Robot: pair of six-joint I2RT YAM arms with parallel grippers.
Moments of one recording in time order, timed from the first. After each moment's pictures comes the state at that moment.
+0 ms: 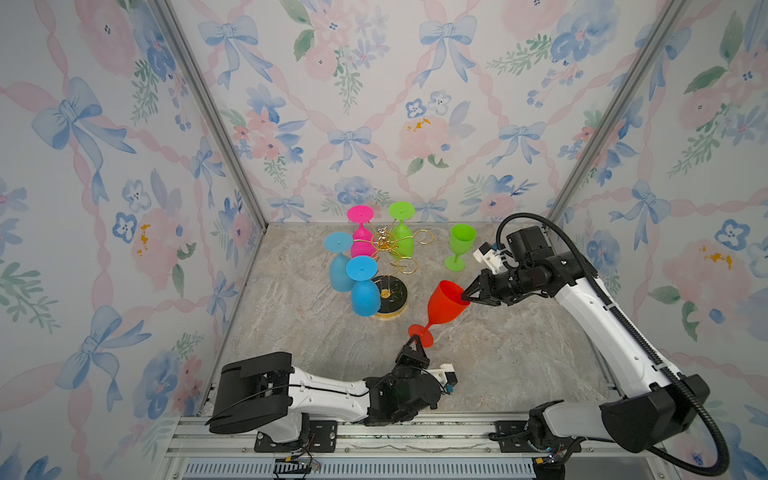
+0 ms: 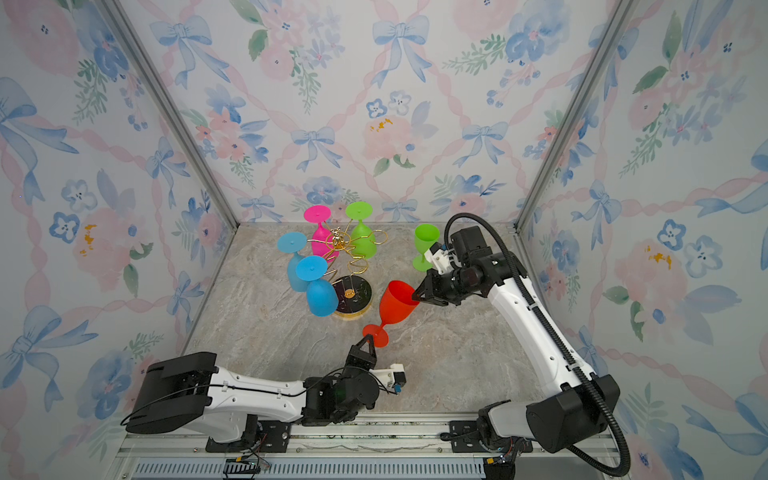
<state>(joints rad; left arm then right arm) -1.45 1.47 0.62 0.35 -1.16 1.32 0.33 1.37 1.44 -1.17 -0.61 0.38</state>
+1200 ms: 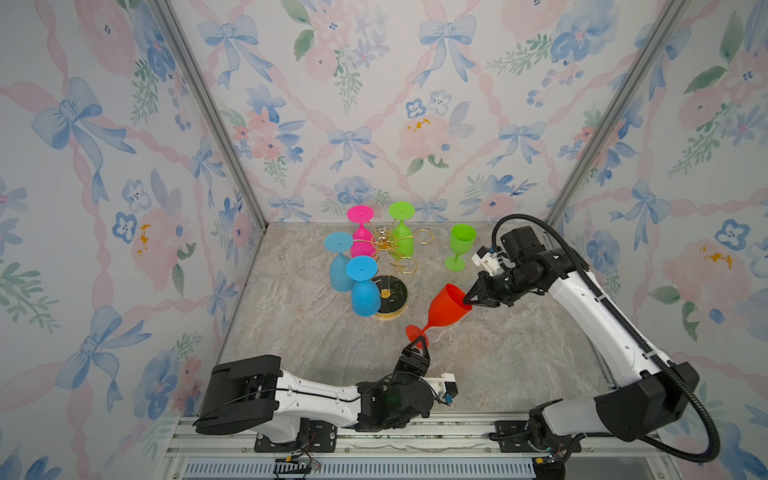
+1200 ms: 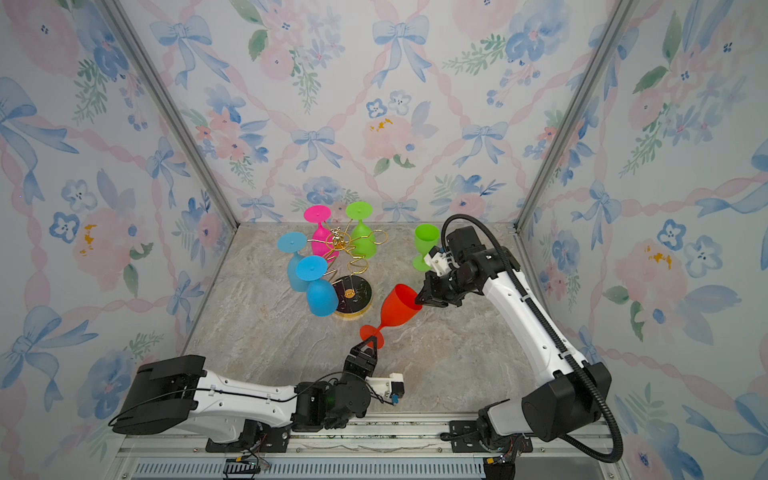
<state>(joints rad) -1.50 1.38 0.56 0.37 -1.07 1.23 0.32 1.41 1.46 -1.22 -0.55 0.35</state>
